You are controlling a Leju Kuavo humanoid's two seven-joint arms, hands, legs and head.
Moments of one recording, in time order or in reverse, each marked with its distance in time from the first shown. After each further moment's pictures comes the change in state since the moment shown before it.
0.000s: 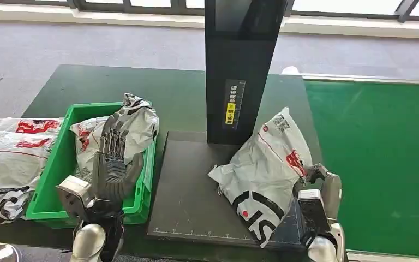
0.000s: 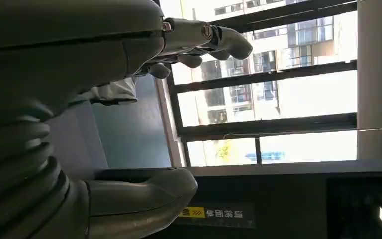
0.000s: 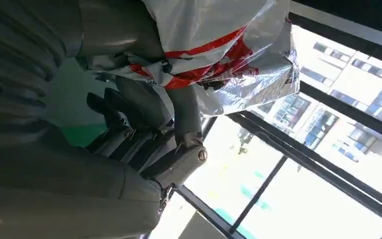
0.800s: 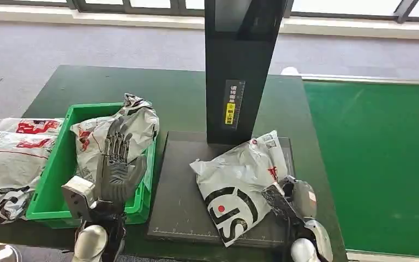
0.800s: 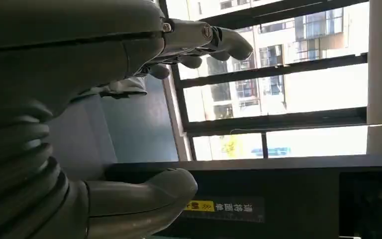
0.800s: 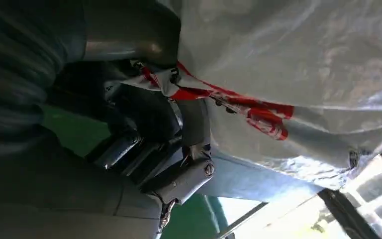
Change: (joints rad) left arm 0.014 0.011 -0.013 0.016 0.005 -0.016 0.016; right arm -0.013 0.010 0.039 0.193 0.357 0.226 0.354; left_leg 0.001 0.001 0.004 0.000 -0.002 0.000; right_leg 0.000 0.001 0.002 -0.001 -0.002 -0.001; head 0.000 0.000
